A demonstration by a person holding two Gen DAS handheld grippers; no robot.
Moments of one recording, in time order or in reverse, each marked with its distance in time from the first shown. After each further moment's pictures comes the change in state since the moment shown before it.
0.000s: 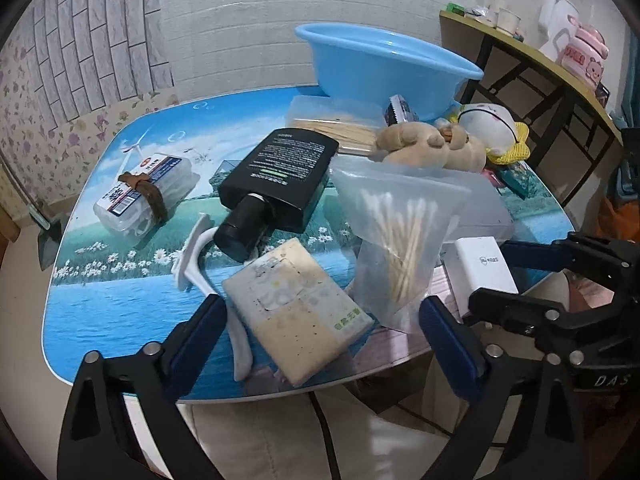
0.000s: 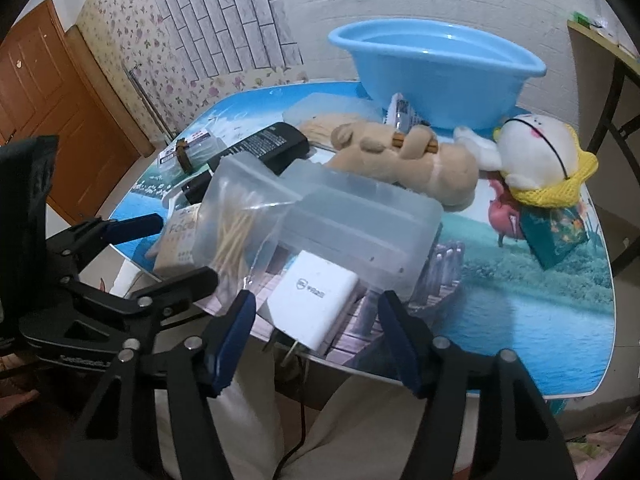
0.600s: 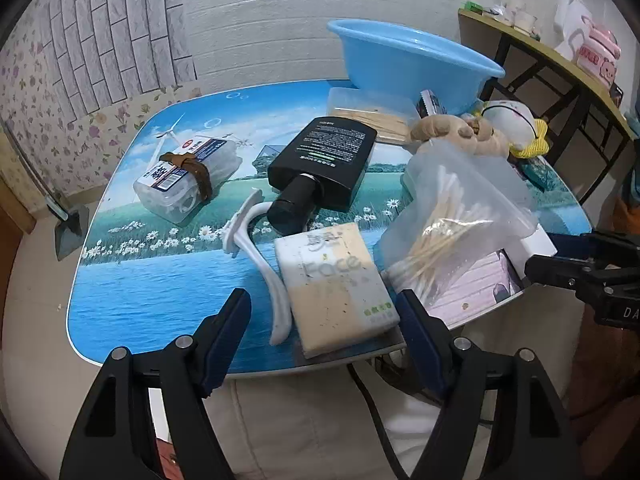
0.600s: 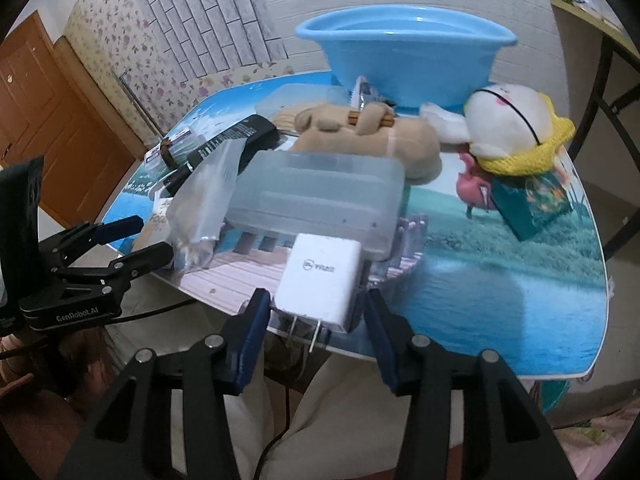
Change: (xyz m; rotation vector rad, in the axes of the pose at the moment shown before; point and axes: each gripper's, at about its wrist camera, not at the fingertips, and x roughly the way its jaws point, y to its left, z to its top) left arm -0.008 0.018 -0.012 -0.019 0.018 0.070; right arm -0.013 -0.029 -0.012 0.061 0.032 -0.003
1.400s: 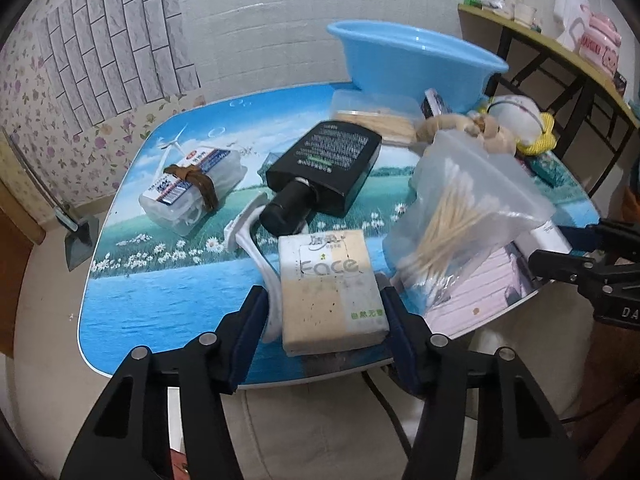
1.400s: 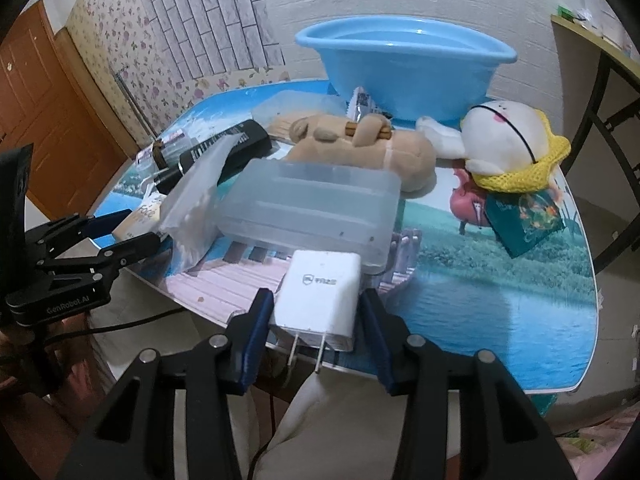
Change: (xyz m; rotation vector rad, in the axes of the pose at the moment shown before) left arm 0.002 -0.003 0.003 0.028 -0.003 0.047; right arm 0.008 0.003 0.002 -0.055 -0.014 -0.062
